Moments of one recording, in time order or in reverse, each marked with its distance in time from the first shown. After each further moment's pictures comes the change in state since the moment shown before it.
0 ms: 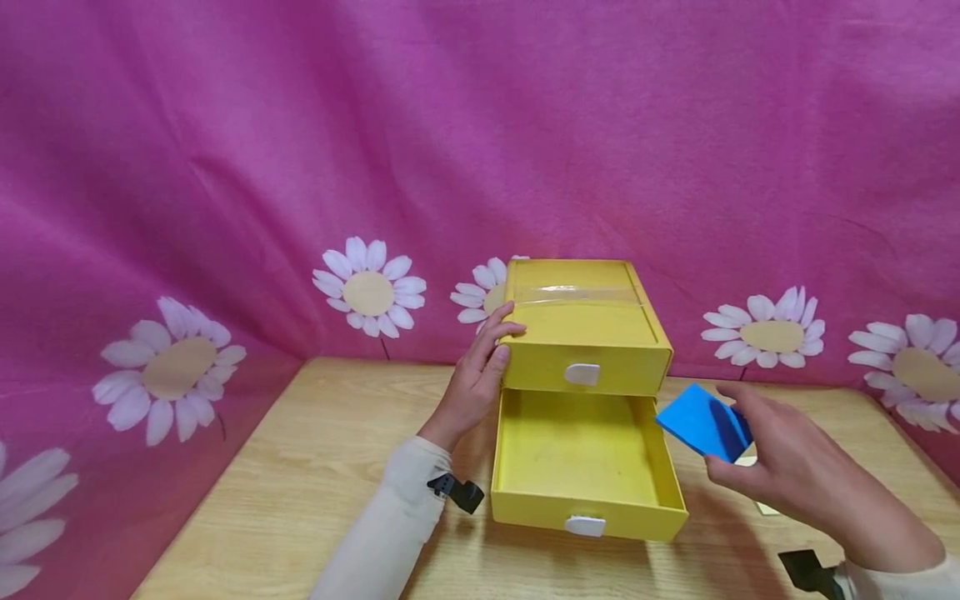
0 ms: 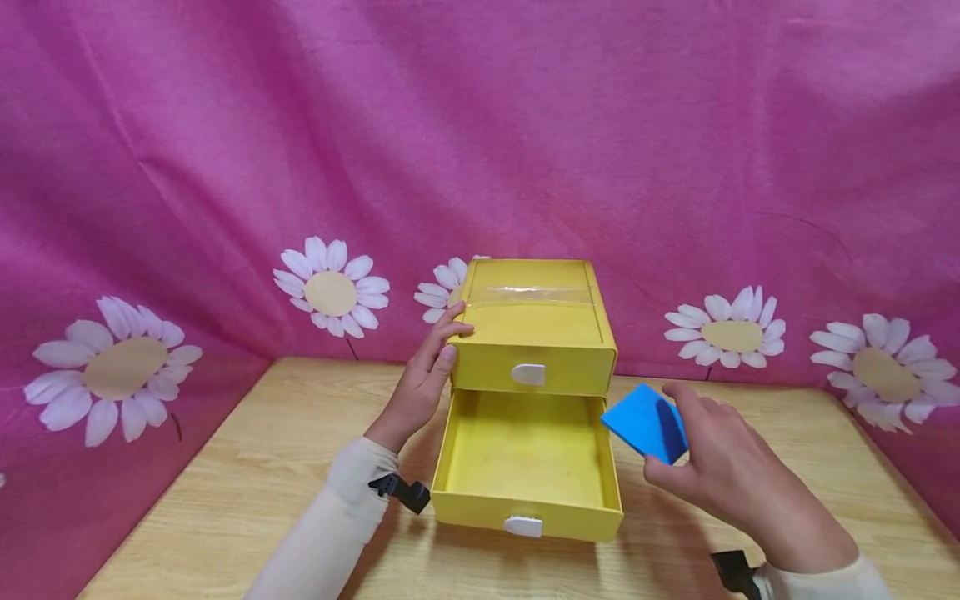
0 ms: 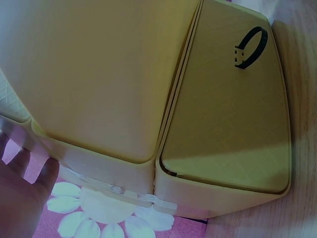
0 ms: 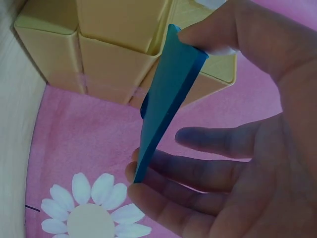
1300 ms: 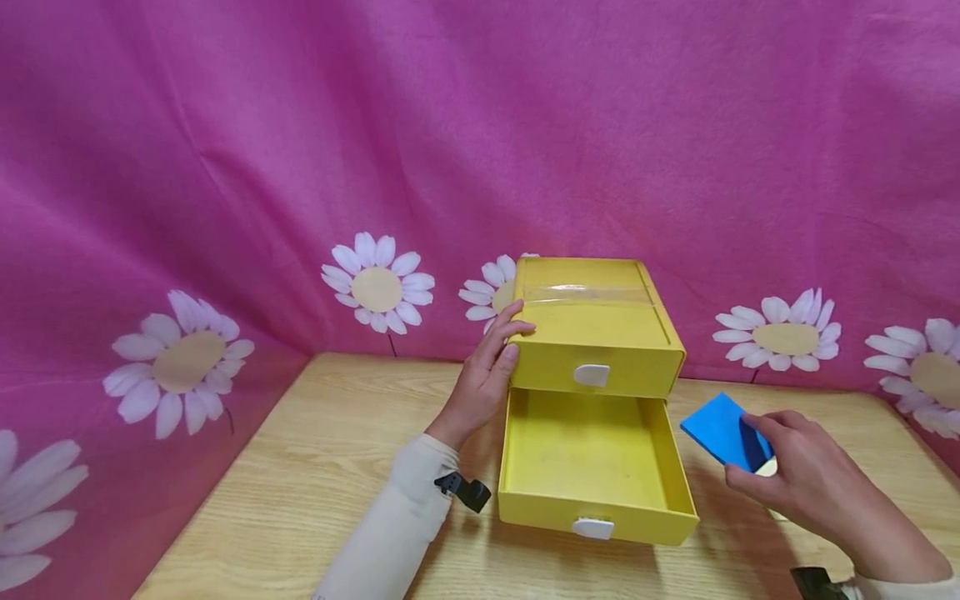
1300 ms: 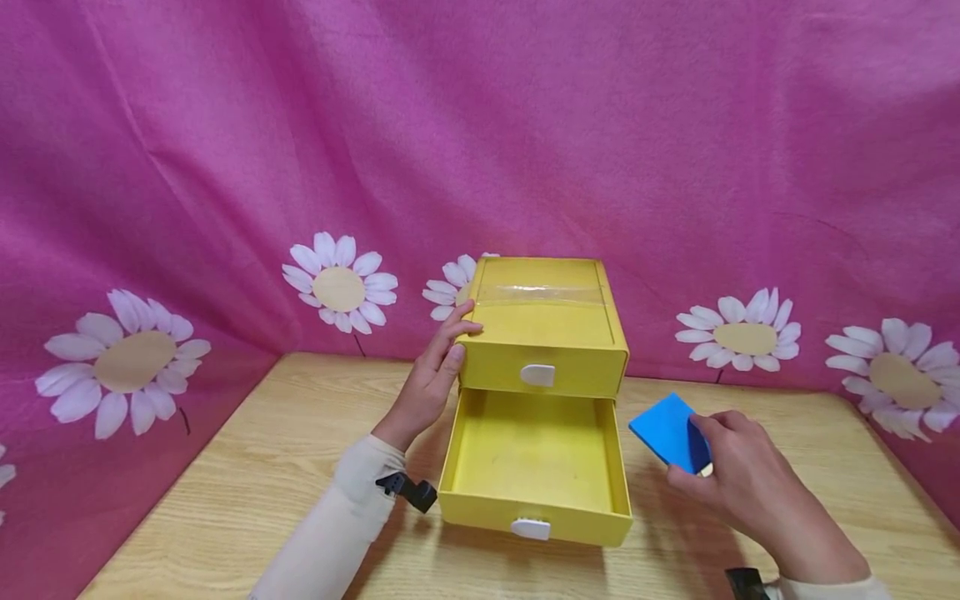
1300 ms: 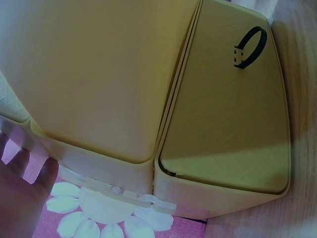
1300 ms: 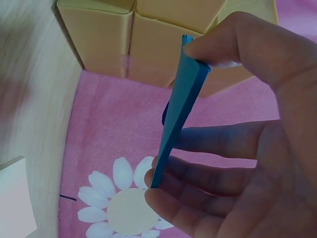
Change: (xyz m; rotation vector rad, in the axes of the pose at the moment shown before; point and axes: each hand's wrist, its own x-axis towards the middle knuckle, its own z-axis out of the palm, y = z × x) left_hand -0.002 0.001 -0.001 -0.010 0.001 -0.014; right_hand -0.004 0.030 0.024 -0.136 -0.034 0.127
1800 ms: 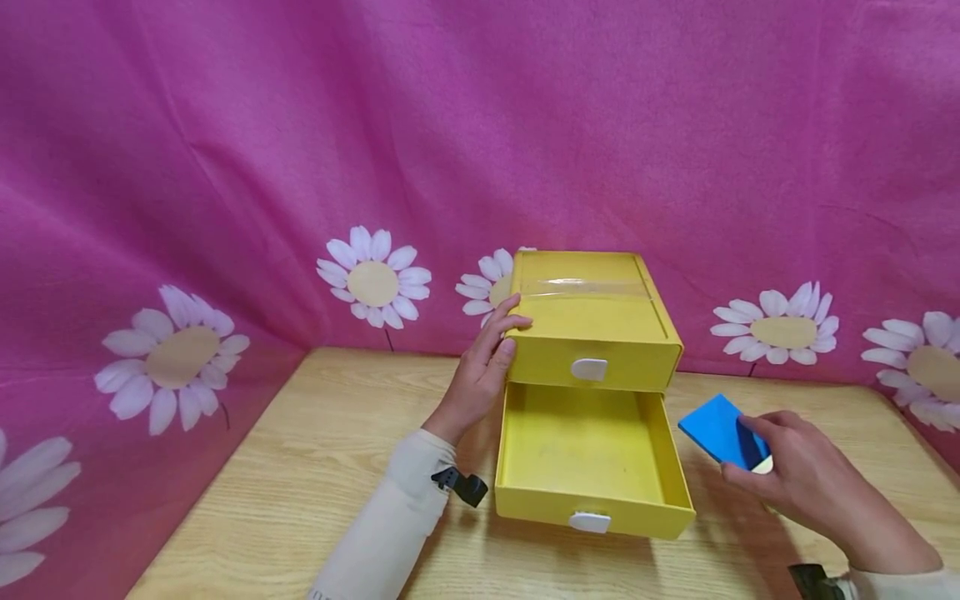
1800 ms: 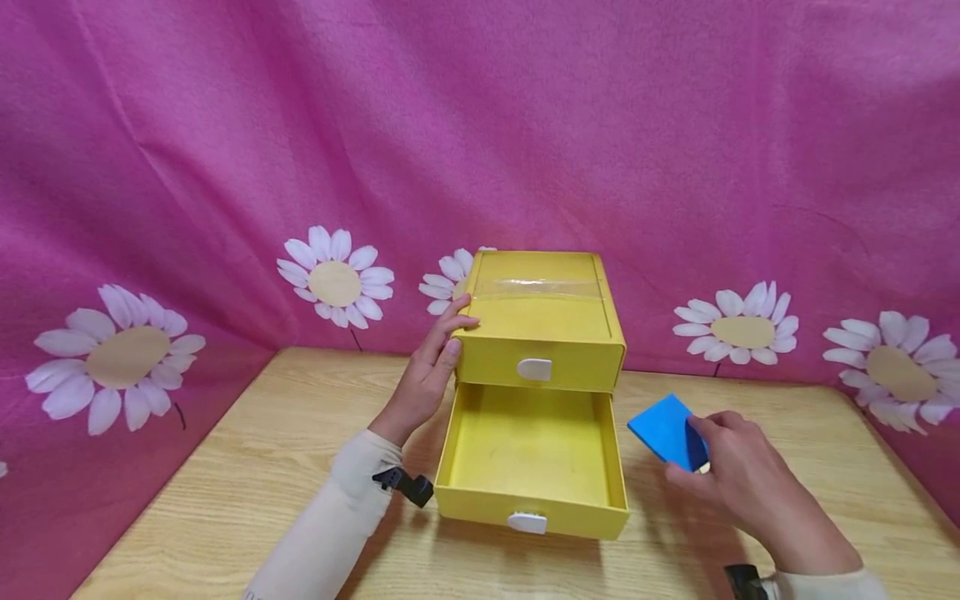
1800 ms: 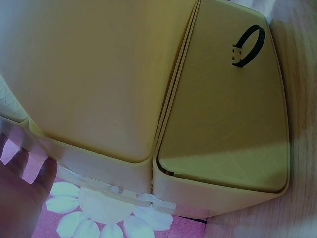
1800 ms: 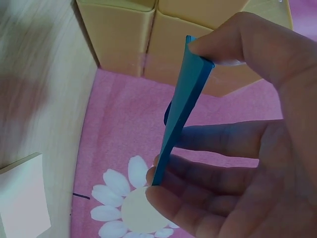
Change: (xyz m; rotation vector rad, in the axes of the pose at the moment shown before) left_hand 0.000 -0.002 0.001 0.014 0.007 0.022; right_hand 0.004 0.006 0.004 0.001 -0.110 0.085
